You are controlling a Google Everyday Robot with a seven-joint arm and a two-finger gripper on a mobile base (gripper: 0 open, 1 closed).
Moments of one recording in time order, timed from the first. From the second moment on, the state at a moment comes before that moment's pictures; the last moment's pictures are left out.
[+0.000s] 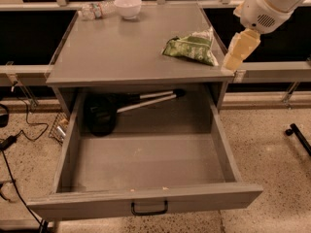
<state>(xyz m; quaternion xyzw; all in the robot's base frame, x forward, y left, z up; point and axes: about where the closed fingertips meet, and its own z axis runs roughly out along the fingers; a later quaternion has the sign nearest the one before) 0.622 -0.203 0.967 -0.58 0.77 -0.04 0.27</state>
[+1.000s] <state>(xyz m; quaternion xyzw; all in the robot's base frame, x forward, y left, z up) 0.663 -0.193 0.953 -0.58 0.76 -0.04 0.29</state>
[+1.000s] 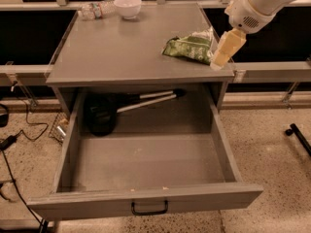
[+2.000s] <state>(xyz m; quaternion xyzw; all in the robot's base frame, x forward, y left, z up) 0.750 -0.160 0.919 -0.57 0.75 -0.02 0.34</state>
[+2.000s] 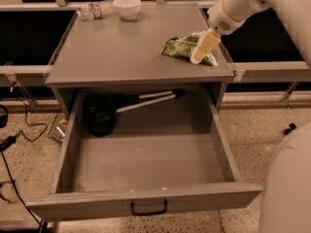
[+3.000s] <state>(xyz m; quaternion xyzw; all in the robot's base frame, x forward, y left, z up) 0.795 -0.117 0.894 -0.60 0.72 0.01 0.36</state>
